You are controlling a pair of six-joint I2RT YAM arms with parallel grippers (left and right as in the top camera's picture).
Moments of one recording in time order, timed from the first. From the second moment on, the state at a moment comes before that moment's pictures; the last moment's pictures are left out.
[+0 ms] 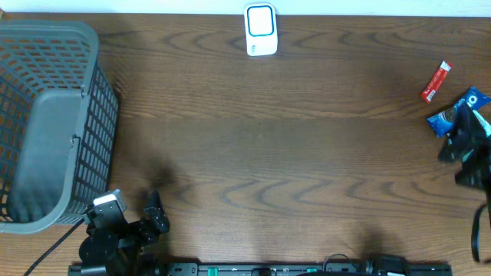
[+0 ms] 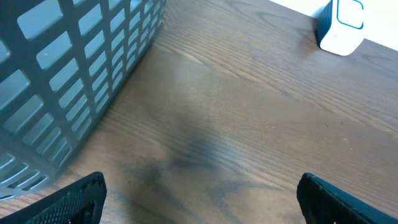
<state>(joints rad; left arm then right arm) 0.08 0.01 0.50 -1.03 0.01 -0.28 -0.13 0.77 1.57 -0.96 0.08 0.11</state>
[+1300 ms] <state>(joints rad) 0.08 0.01 0.50 -1.03 0.01 -0.28 -0.03 0.01 0.15 -0.04 0.05 0.10</state>
